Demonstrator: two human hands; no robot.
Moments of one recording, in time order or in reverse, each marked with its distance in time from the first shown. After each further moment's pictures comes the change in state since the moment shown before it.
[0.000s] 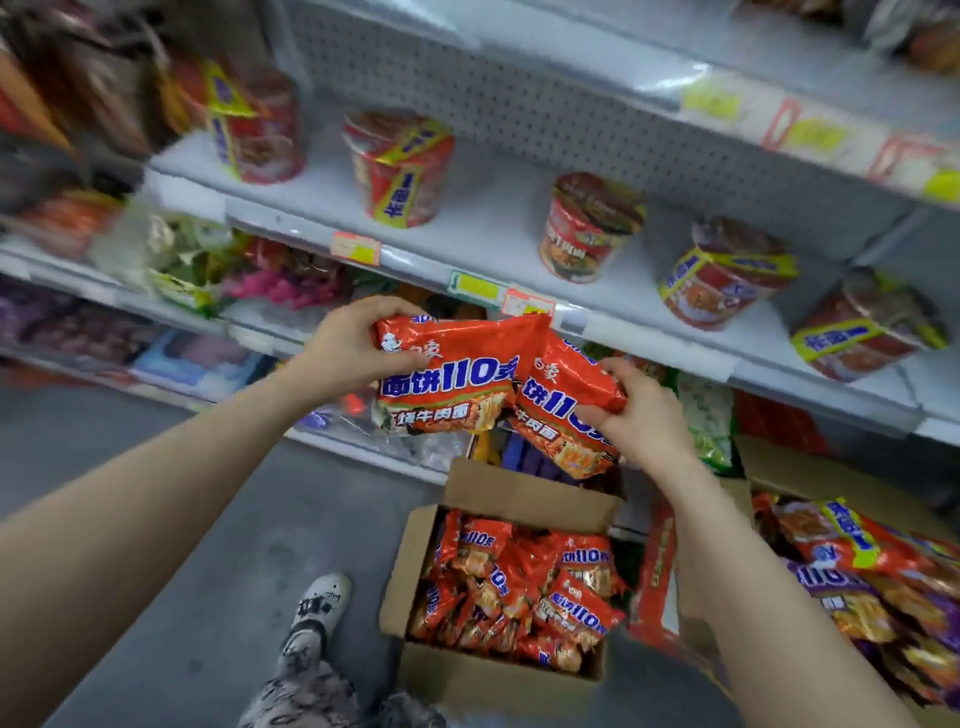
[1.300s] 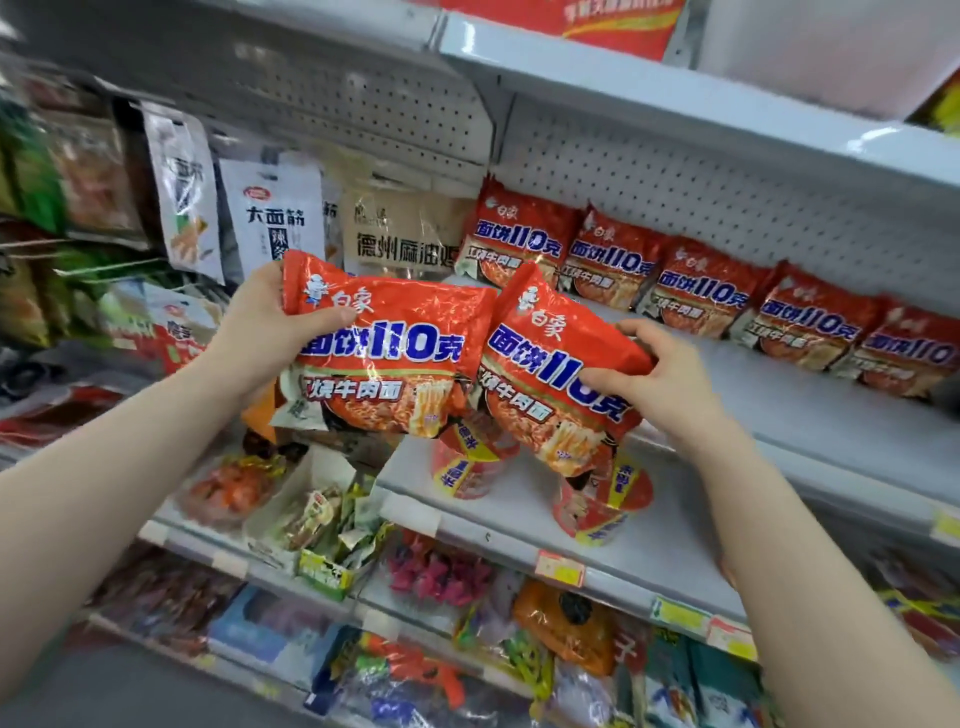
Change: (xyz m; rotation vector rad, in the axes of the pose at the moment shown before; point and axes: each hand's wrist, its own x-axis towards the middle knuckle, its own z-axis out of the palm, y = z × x) left_hand 0.080 -0.026 -0.497 -0.439 0.485 0.072; right_hand 0.133 -0.485 -0.054 0.425 0.233 -0.363
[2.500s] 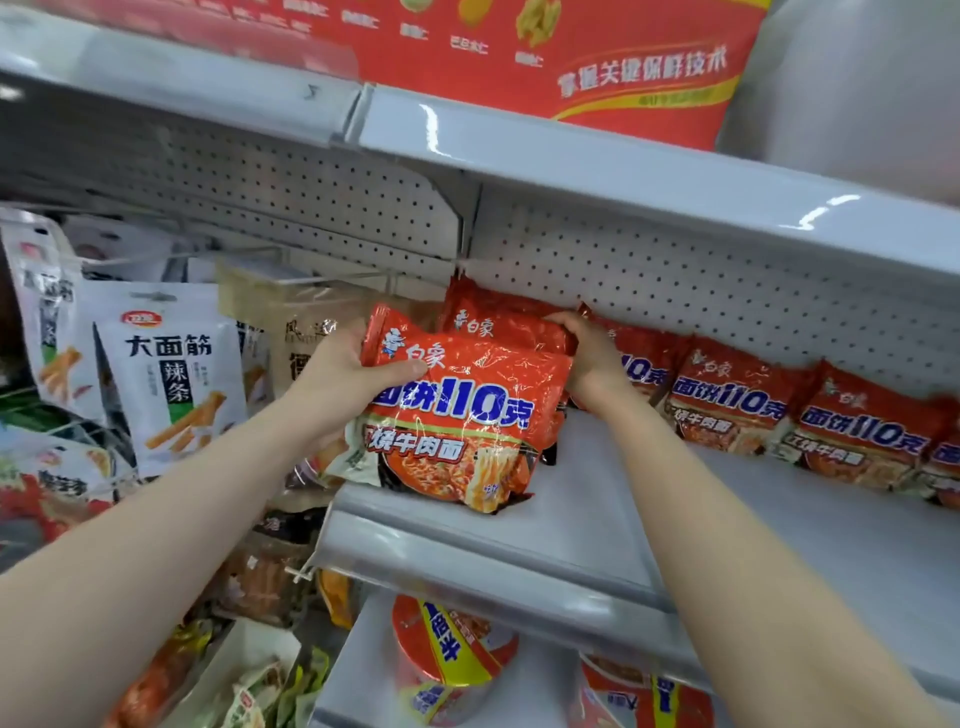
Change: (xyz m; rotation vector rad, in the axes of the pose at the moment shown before) left_hand 0.198 0.006 0.107 -0.050 -0.242 0.027; right_hand 0.291 0.010 0.048 -0.157 0.101 -0.200
